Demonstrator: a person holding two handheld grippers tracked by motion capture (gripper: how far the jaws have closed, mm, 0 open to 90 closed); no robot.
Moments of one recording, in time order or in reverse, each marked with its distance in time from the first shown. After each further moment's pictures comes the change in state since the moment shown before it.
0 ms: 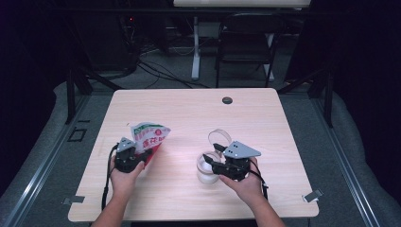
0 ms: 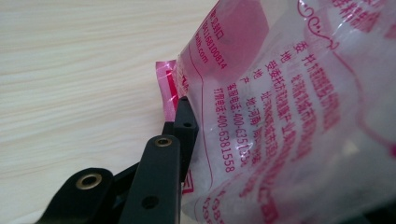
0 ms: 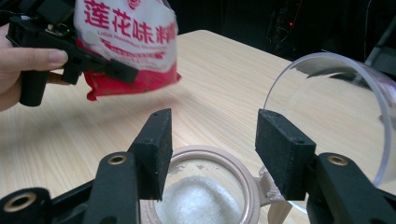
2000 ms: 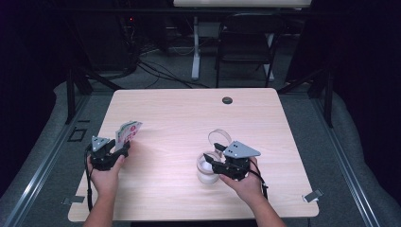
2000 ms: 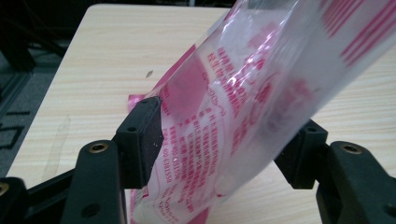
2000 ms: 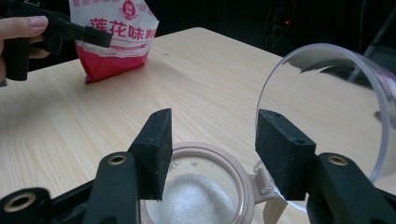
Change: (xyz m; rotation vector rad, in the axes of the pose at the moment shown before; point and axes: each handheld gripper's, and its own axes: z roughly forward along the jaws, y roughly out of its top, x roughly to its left) left arm 0.041 -0.002 -0.029 -0.103 0.276 -0.097; right arm -0.002 -0.003 0.003 0.004 -0.015 0.000
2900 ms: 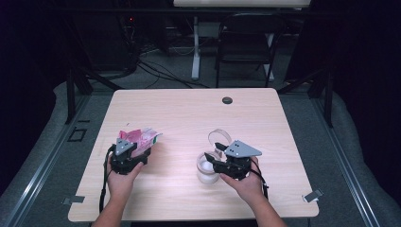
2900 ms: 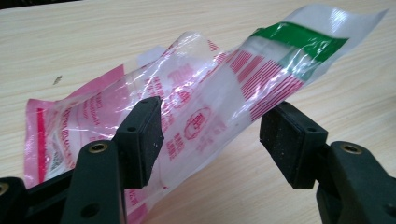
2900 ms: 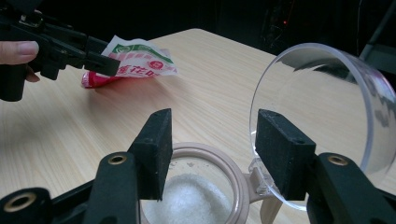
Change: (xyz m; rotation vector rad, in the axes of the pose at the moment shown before) left arm -0.056 -0.004 0.006 0.070 -0.154 0.164; right arm -0.003 0.000 -0.001 -0.001 -0.006 0.010
